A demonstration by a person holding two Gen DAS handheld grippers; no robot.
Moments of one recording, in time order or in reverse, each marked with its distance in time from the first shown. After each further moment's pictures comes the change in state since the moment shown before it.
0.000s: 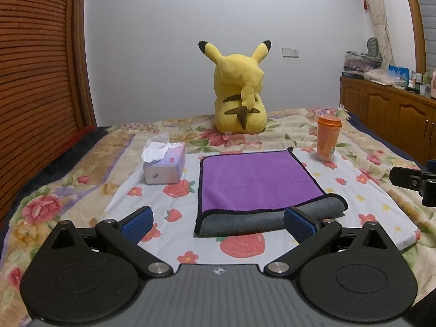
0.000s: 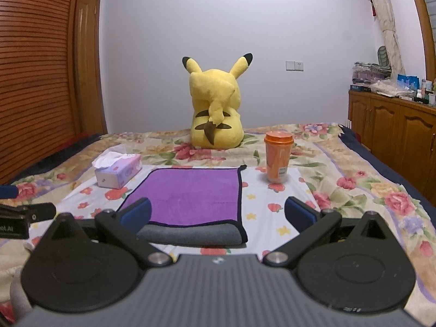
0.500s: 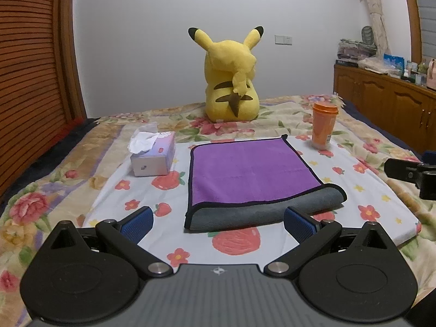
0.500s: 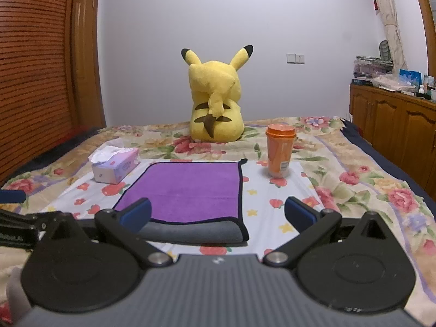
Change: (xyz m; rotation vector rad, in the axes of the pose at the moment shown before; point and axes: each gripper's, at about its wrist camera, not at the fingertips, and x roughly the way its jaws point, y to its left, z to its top) left arm 0.023 -0.003 0.003 0.023 0.048 -0.028; right arm 0.015 0.000 0.001 0.002 0.033 -0.001
